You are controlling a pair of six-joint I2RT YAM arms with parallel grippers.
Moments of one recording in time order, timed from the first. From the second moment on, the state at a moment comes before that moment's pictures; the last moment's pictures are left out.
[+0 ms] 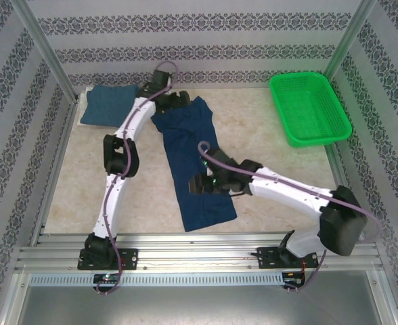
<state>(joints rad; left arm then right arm) -0.20 2.58 2.57 -0.80 0.18 -0.48 0.81 1.41 1.06 -0.61 -0.13 0.70</state>
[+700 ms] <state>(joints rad) -0.18 2.30 1.85 -0.68 -0.08 -0.43 0.49 1.94 1.60 -0.70 -0.17 0.35</state>
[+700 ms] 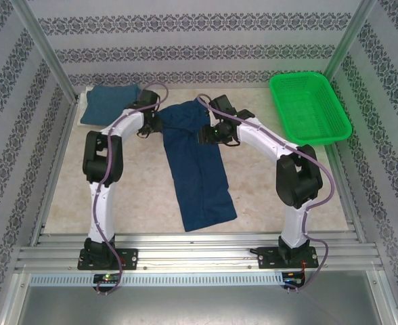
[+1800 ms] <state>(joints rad) -0.25 2.82 2.64 -0.57 0.16 -0.49 0.72 1.65 0.88 -0.37 -0.21 0.69</state>
